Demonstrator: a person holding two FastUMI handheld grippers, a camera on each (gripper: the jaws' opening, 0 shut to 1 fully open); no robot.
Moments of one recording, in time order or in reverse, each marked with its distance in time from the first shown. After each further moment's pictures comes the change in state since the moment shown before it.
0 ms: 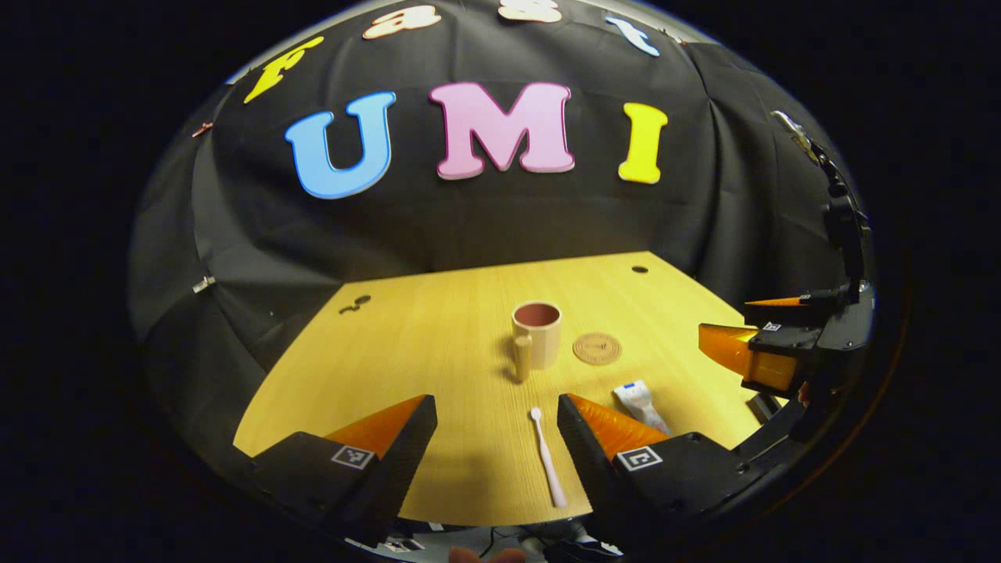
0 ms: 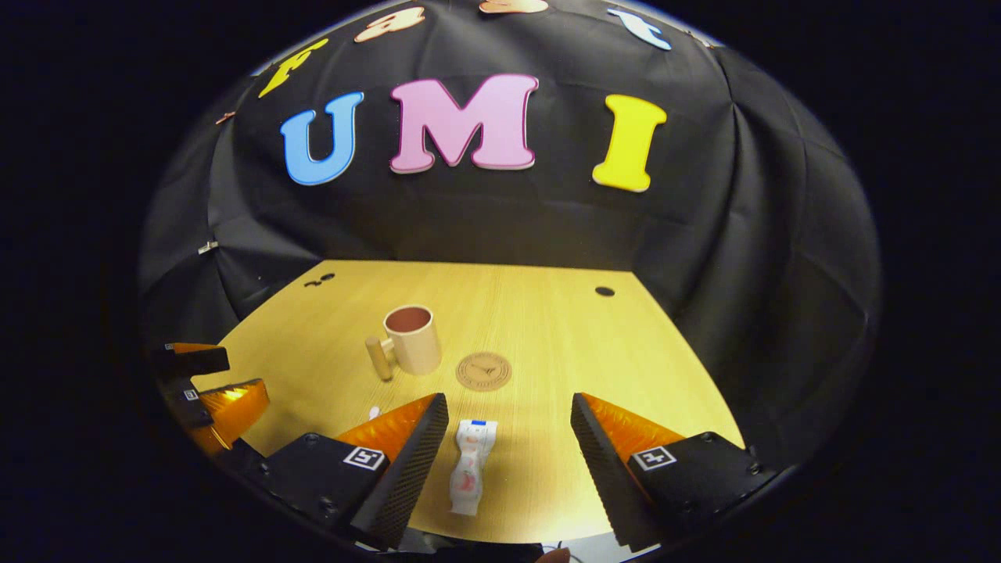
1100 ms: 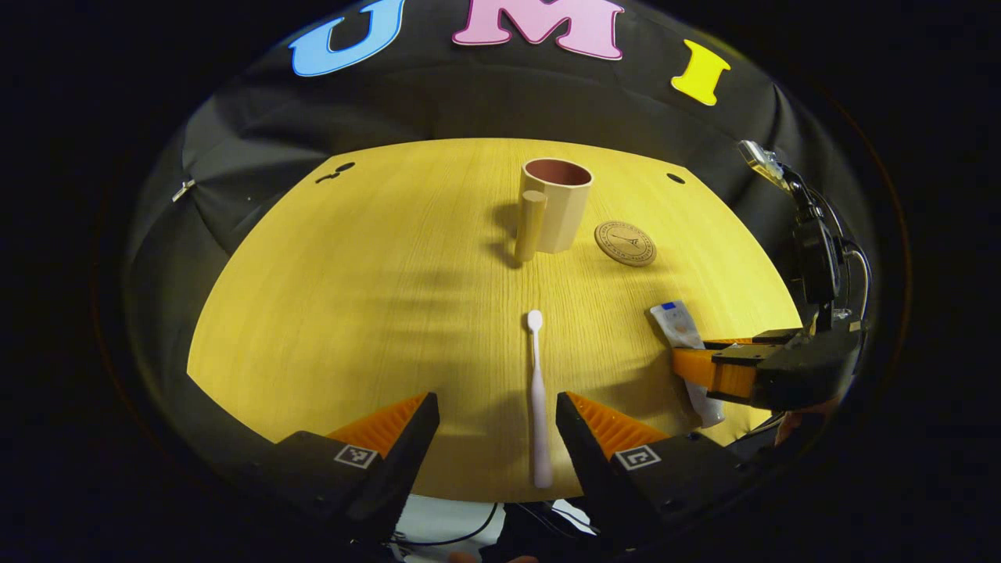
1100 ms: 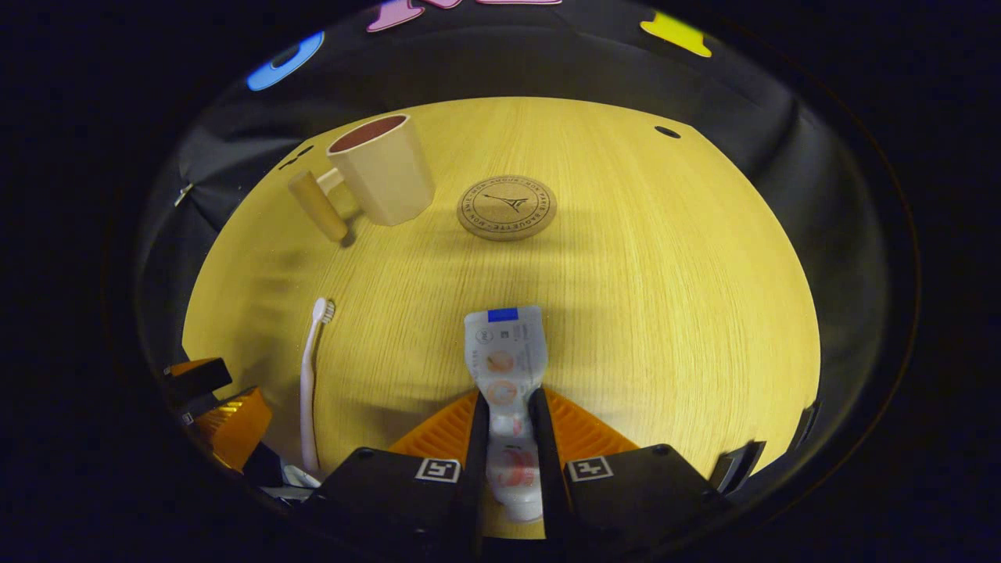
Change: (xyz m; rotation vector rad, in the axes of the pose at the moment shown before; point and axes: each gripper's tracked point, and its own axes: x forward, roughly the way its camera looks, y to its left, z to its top) left arm 0.067 -0.015 -0.091 -0.155 0.411 -0.001; right arm 0.085 0.022 -0.147 -0.009 0.559 0.081
